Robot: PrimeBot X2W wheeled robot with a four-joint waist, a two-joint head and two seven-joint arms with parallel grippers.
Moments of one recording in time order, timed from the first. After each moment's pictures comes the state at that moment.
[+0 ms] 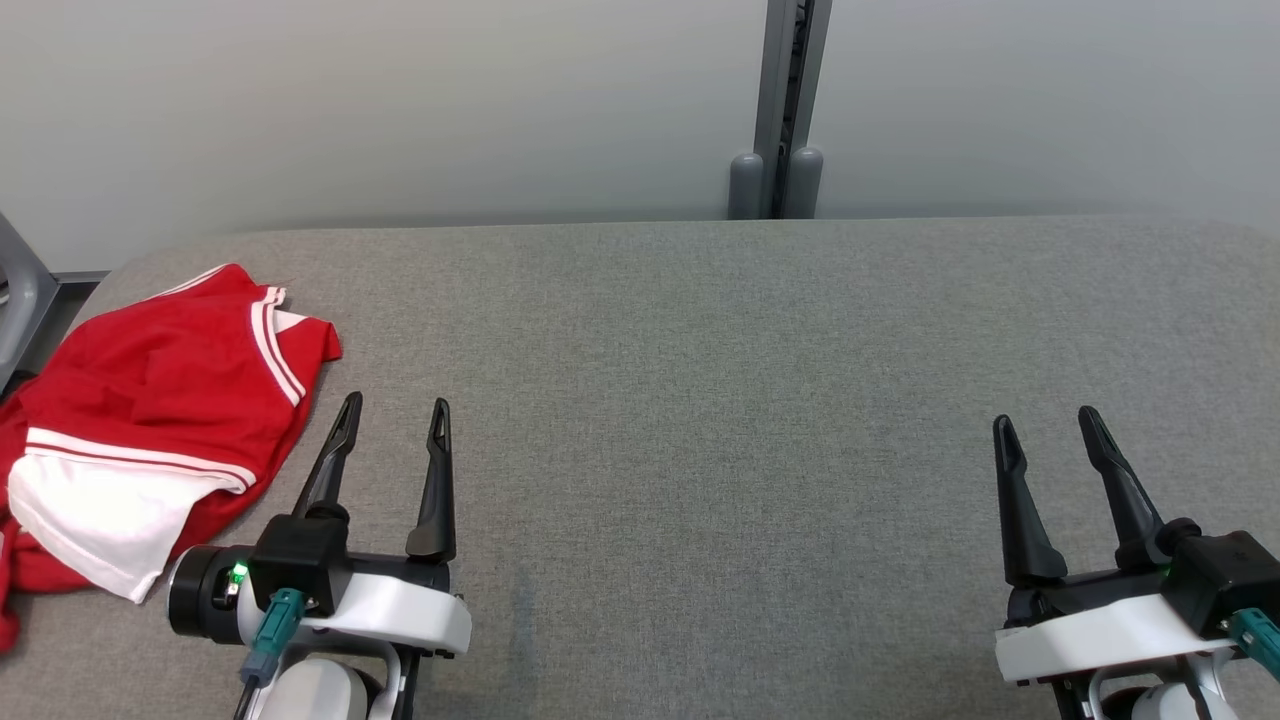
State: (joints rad) left arm -0.13 0.05 -0.14 0.18 -0.11 0.05 -0.26; right arm -0.05 -0.07 0.08 0.04 0.19 0.13 -0.24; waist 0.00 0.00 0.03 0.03
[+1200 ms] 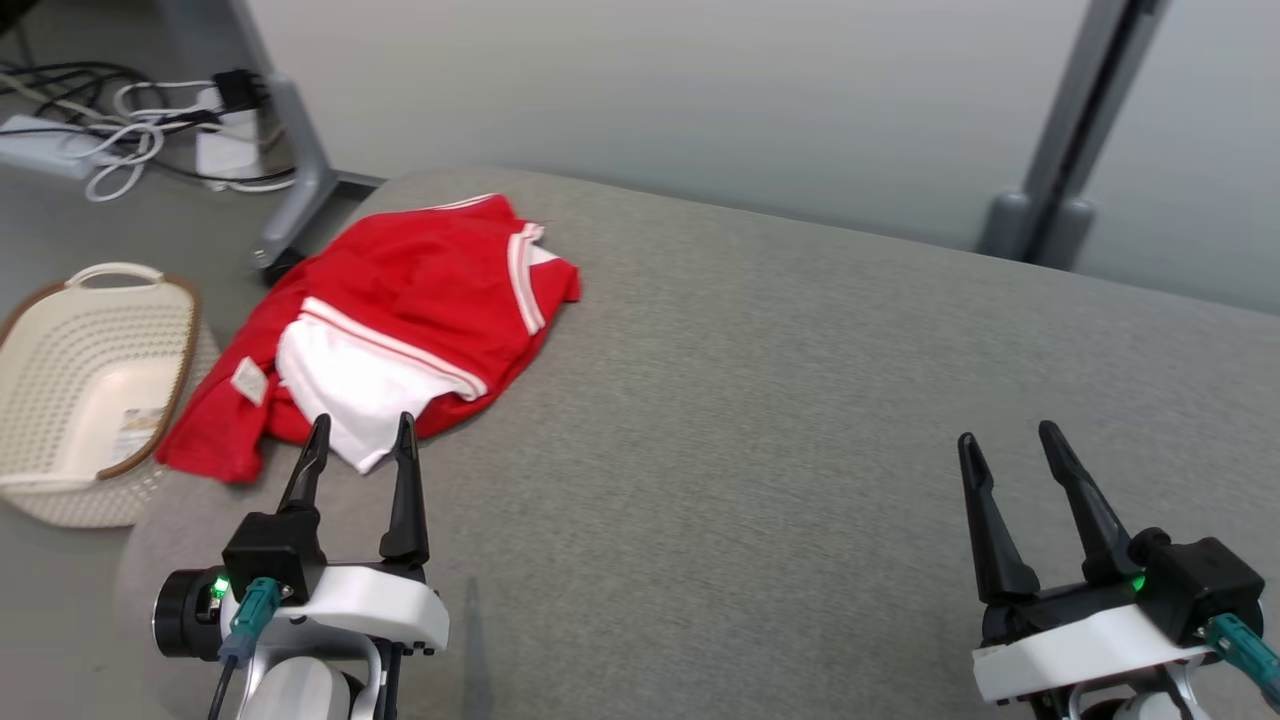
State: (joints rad) left arm -0.16 0.05 -0.12 0.29 -0.17 0.08 -0.26; right arm -0.05 -0.11 0.16 0.05 0.27 0.13 -0.24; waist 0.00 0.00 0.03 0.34
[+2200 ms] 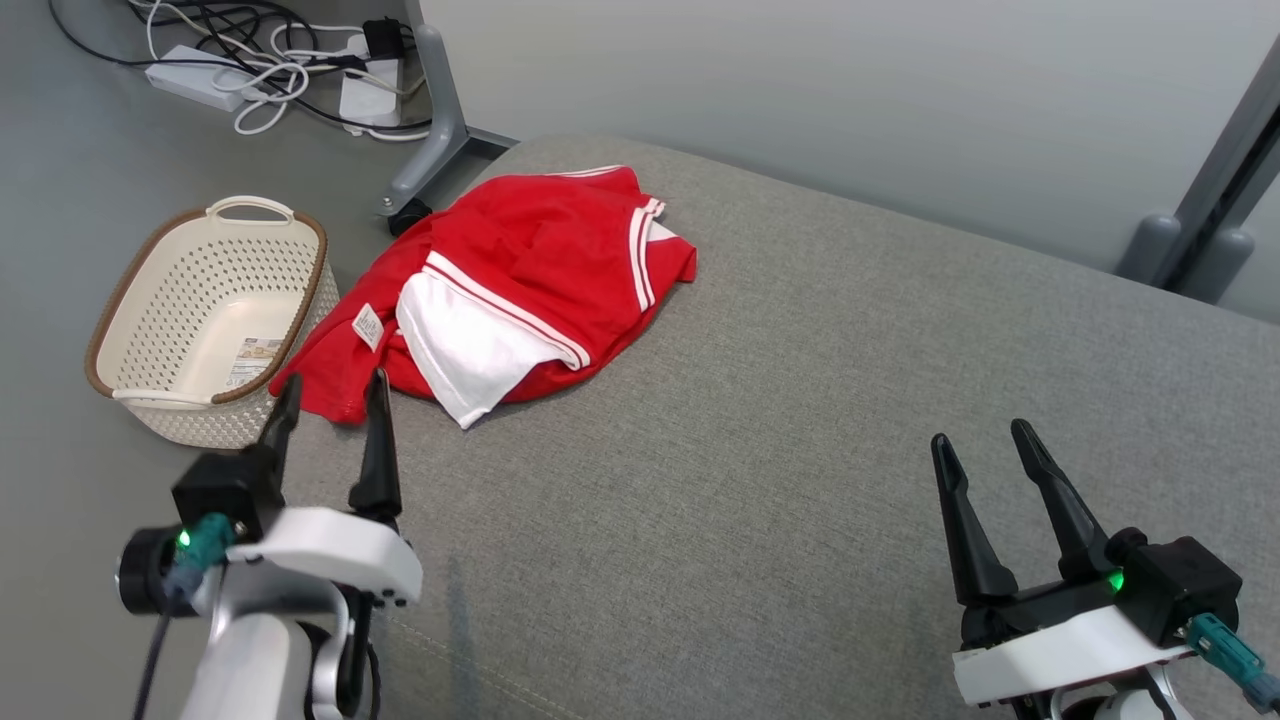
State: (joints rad) left arm -0.18 0.08 -0.11 0.21 -0.24 0.09 -0.14; right arm -0.05 -0.10 0.20 0.05 0.28 0.13 -0.25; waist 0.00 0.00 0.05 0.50
